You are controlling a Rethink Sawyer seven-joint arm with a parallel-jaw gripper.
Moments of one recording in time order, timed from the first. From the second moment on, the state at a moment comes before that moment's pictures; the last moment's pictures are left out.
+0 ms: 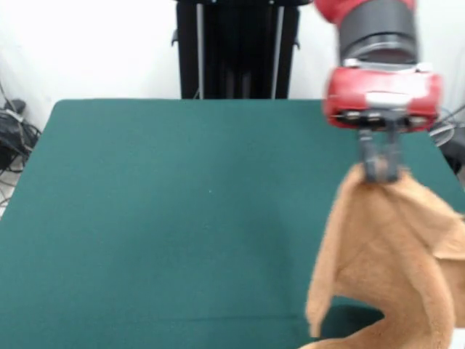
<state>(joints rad) 0.37 -0.19 -0.79 1.45 0.01 -0.75 2.51</state>
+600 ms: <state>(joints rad) 0.10 -0.25 -0.72 1.39 -0.72 -0.75 2.51</state>
